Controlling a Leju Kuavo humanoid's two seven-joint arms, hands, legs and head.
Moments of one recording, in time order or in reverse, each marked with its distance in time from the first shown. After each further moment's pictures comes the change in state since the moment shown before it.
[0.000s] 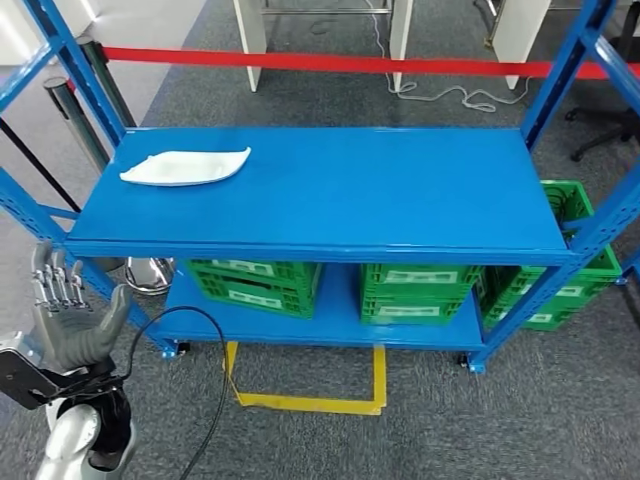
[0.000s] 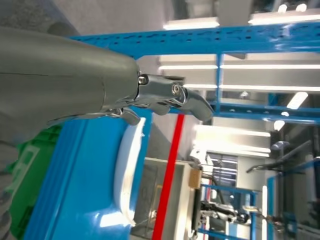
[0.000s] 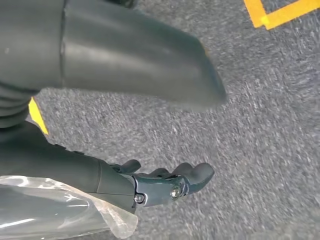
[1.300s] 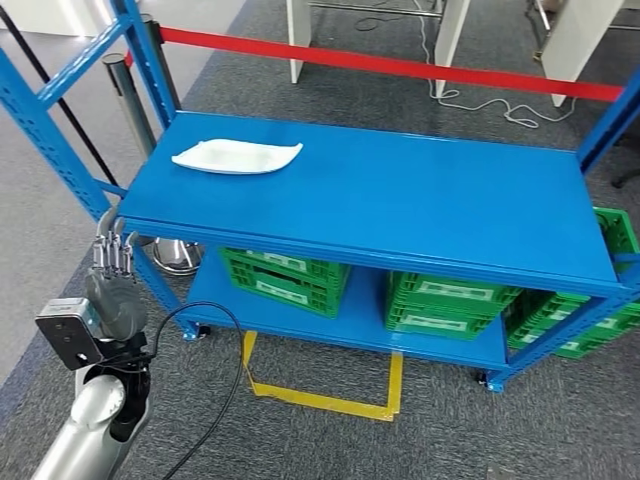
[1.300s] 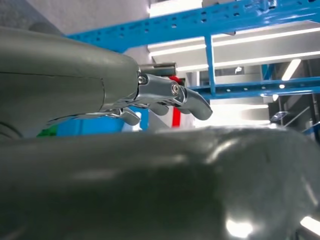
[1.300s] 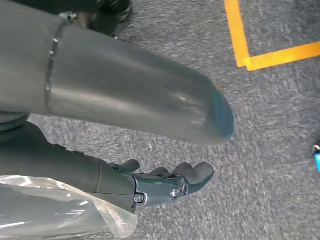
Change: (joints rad) left arm -0.150 0.072 -0.167 0.127 -0.051 -0.057 0.059; right arm -0.020 0.004 0.004 0.031 -0.003 0.018 -0.077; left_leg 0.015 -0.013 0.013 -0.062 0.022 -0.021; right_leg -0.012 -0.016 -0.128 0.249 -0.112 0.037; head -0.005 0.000
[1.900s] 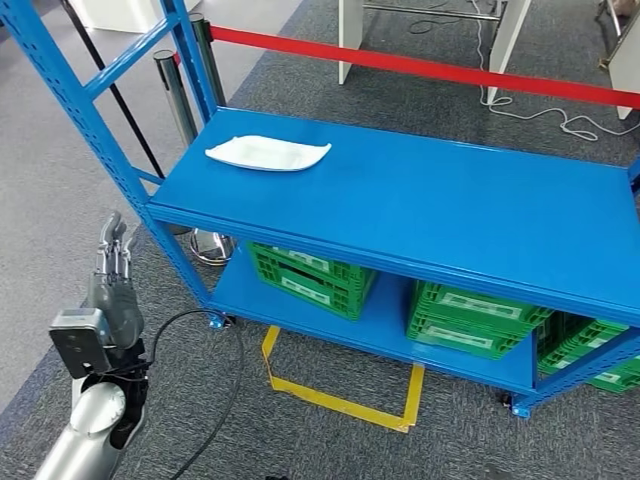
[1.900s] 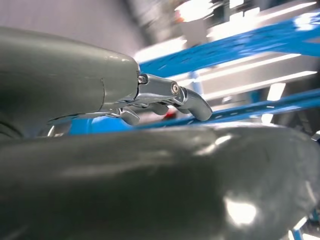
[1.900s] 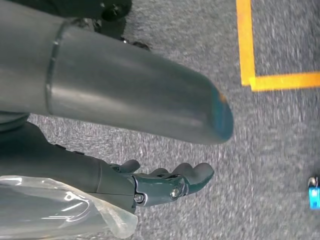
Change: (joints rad) left arm -0.002 0.033 -0.017 0.005 -0.150 0.060 0.001; right arm -0.004 0.000 0.003 0.032 0.006 0.016 0.008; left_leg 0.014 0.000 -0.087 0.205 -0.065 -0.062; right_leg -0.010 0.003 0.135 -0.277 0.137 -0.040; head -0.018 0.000
